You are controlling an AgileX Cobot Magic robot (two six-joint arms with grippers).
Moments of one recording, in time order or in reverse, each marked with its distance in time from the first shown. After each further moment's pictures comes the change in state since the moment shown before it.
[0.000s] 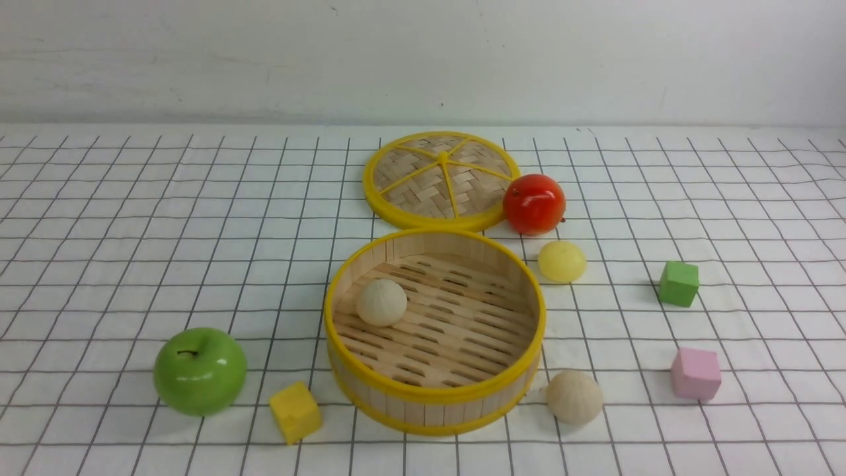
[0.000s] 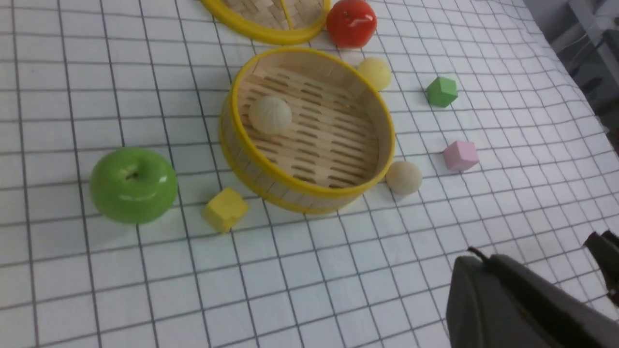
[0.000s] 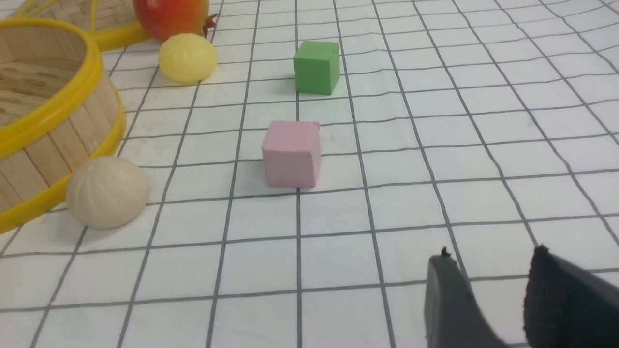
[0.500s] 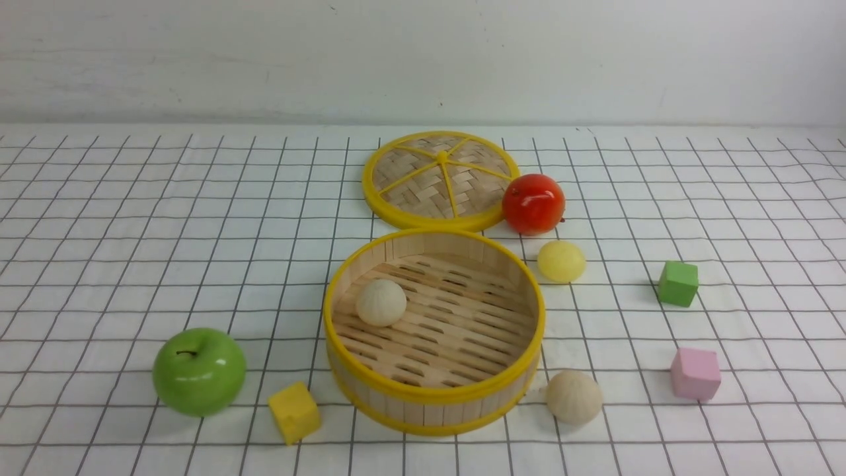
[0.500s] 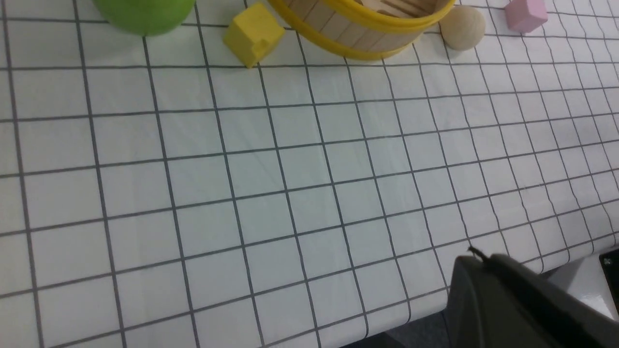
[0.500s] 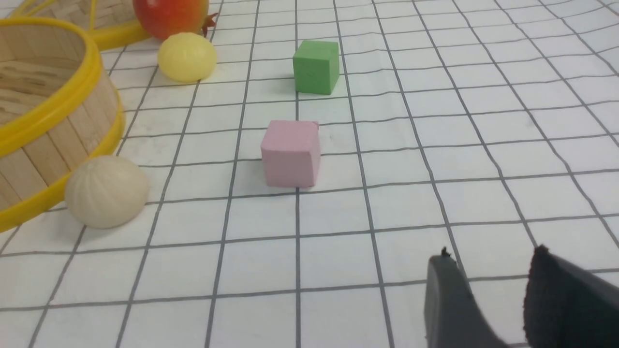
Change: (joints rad) right arm 0.000 0.000 0.000 0.000 0.000 -0.003; left arm 0.000 -0.216 0.374 -0.072 0.001 -0.013
